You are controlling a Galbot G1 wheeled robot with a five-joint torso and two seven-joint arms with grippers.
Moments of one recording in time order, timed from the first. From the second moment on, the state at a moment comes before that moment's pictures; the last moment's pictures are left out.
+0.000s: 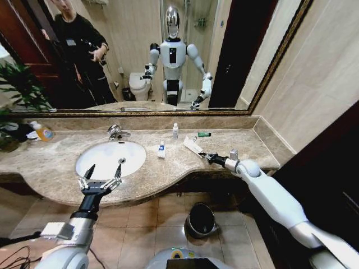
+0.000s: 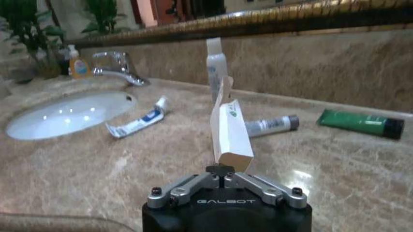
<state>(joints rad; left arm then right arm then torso) 1.84 -1.36 -0.82 -2.47 -0.37 0.04 0.05 -0.73 0.88 0.13 1.44 0.66 -0.23 -0.56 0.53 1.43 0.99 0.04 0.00</state>
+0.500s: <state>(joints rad) 1.84 -1.36 -0.82 -2.47 -0.37 0.04 0.05 -1.05 0.76 0.43 1.66 0.83 -0.13 -0.59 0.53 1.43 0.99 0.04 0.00</state>
